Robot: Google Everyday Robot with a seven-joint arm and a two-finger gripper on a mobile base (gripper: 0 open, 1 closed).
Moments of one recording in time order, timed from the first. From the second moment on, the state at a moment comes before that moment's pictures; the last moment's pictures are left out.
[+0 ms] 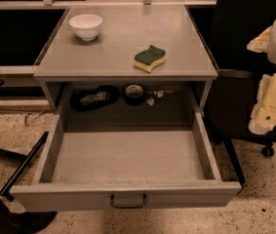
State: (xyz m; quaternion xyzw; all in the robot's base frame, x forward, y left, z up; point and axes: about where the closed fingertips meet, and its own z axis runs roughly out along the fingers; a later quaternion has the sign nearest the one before) arm 0.438 -0.217 0.976 -0.60 0.78 -0.03 0.16
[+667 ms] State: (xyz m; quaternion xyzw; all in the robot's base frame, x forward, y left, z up) arm 0.457 -0.212 0.970 -0.61 0.77 -0.03 0.17
